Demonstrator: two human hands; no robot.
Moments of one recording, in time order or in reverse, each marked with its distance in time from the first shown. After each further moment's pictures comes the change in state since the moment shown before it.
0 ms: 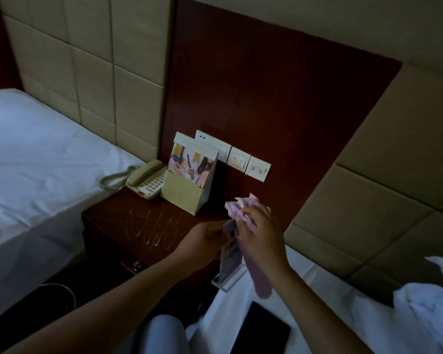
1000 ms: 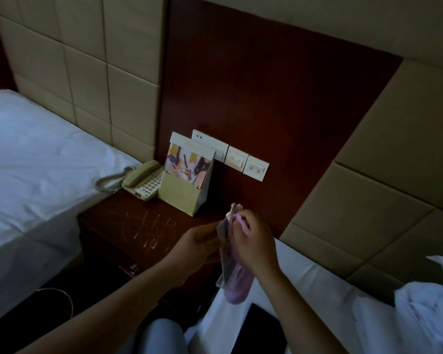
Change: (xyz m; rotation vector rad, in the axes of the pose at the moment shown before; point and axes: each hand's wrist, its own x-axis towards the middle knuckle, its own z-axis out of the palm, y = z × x) left_hand 0.001 -0.009 -0.006 -0.309 -0.044 -0.091; right_hand 0.000 0.001 0.016 0.135 -0.085 0.172
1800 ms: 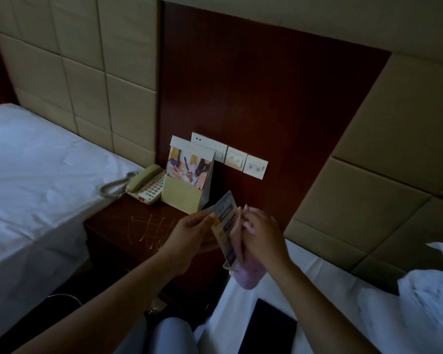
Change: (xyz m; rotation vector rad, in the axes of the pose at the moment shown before) left_hand 0.001 0.010 -0.013 -0.241 0.129 -0.046; right_hand 0.002 0.014 -0.012 -0.346 0.003 -0.153
